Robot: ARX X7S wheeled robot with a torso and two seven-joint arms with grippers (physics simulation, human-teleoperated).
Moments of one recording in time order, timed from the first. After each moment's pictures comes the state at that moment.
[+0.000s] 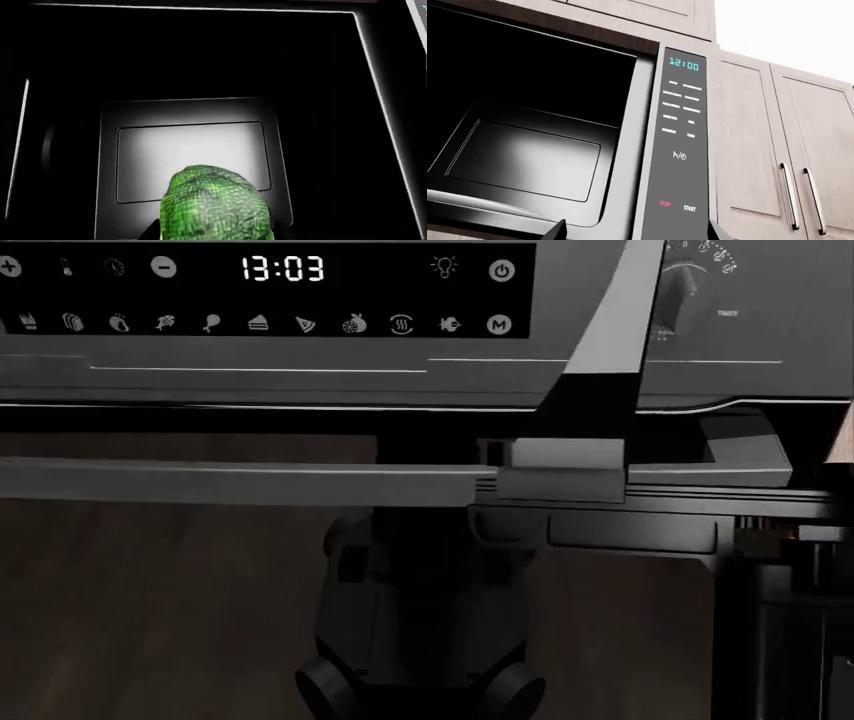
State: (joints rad) left arm -2.02 -0.81 1.14 0.17 -1.50 -0.31 -0.74; right arm 2.14 1.12 -2.08 -0.90 0.81 -0.10 1.54
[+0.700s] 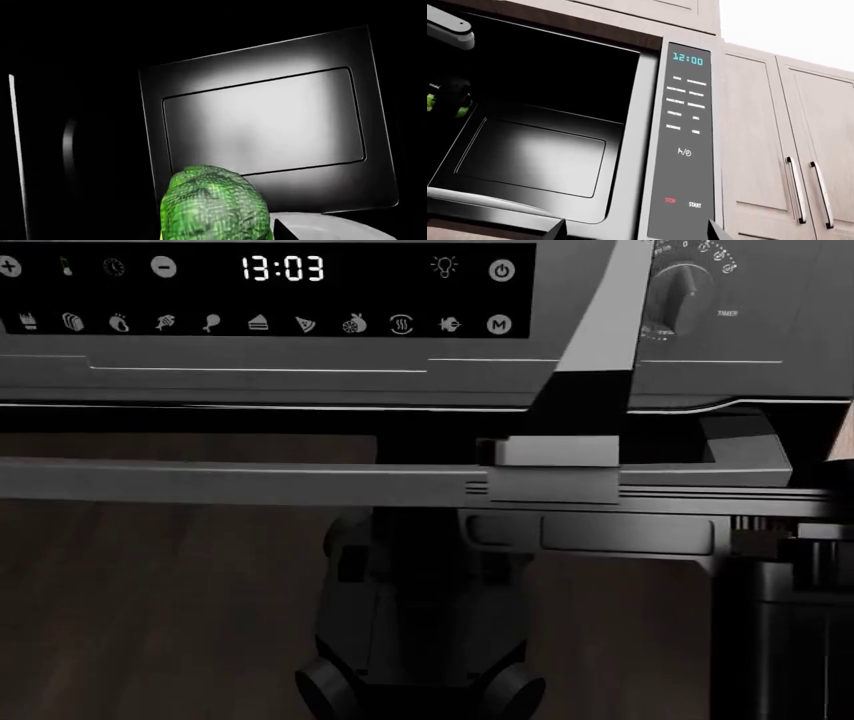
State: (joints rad) left arm -2.28 -0.09 0.82 -1.21 -0.70 -0.59 -0.16; right arm 2.12 1.13 -2.01 -0.92 0.86 -0.08 1.51
